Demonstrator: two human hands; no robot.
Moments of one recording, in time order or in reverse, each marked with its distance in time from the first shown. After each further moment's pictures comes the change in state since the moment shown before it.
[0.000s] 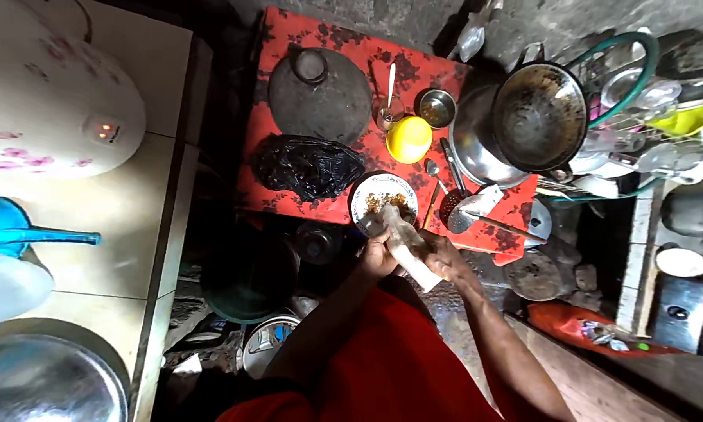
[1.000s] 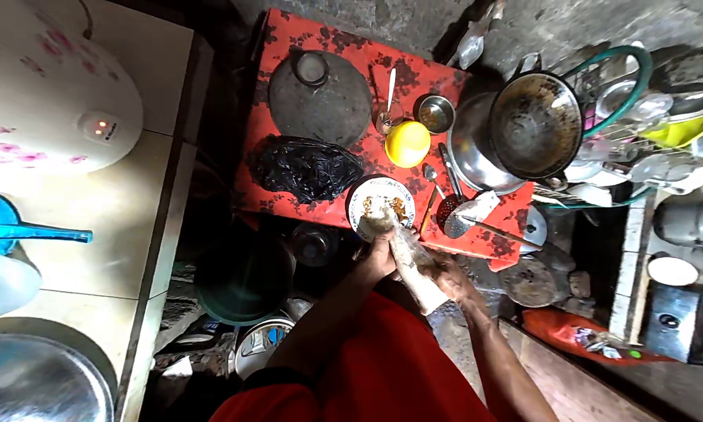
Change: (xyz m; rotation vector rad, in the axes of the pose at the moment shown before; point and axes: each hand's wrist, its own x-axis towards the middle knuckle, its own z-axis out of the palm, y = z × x) left_hand 0.015 -0.006 0.028 0.219 0.188 -0.106; right_hand -0.027 0.040 0.010 0.260 0.021 -0.019
